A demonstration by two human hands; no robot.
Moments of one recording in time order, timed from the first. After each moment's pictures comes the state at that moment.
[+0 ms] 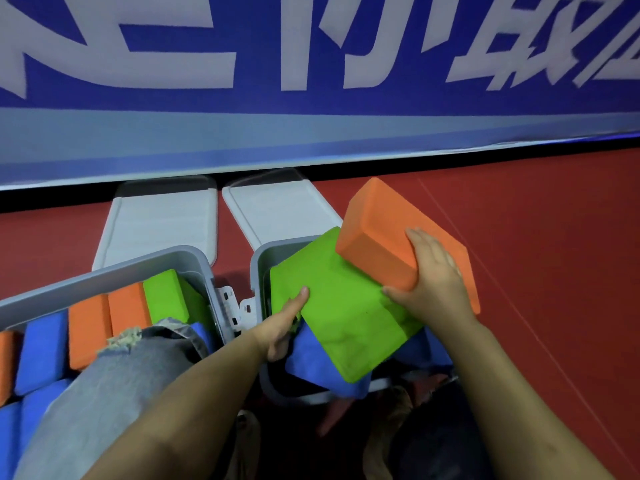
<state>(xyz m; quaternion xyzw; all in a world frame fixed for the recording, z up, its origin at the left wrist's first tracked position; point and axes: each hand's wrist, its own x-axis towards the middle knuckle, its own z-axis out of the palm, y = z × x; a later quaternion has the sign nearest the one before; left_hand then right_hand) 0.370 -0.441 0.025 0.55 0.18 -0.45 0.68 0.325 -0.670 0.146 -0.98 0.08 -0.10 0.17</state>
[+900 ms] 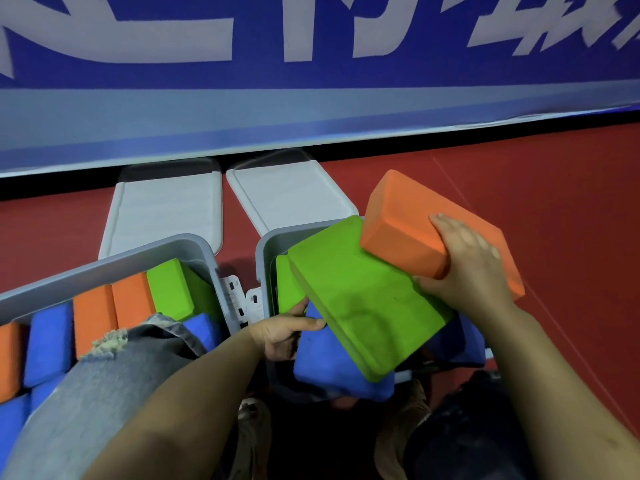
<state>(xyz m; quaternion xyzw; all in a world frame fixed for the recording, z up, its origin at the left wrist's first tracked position) 0.380 -0.423 -0.023 0.46 0.13 -0.55 0.69 0.342 -0.701 0.138 -0.99 0.07 -0.07 0.11</state>
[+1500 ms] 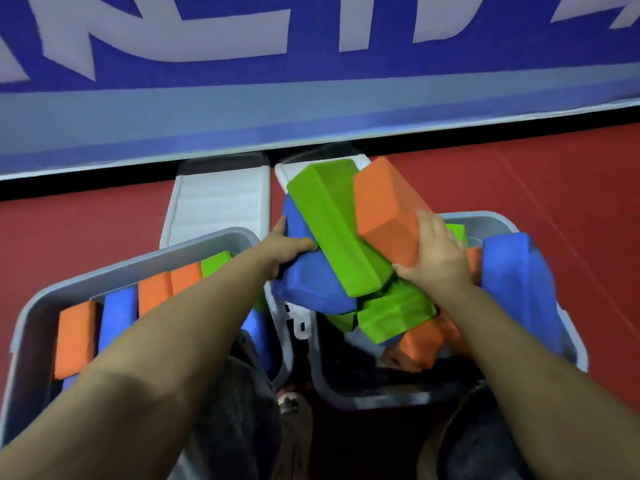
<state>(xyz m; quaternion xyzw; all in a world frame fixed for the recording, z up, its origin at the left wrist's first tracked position) 0.482 -0.371 0.065 0.73 0.20 -0.28 0.59 0.419 -0.616 0.077 -0.99 0.05 -0.04 0.14</state>
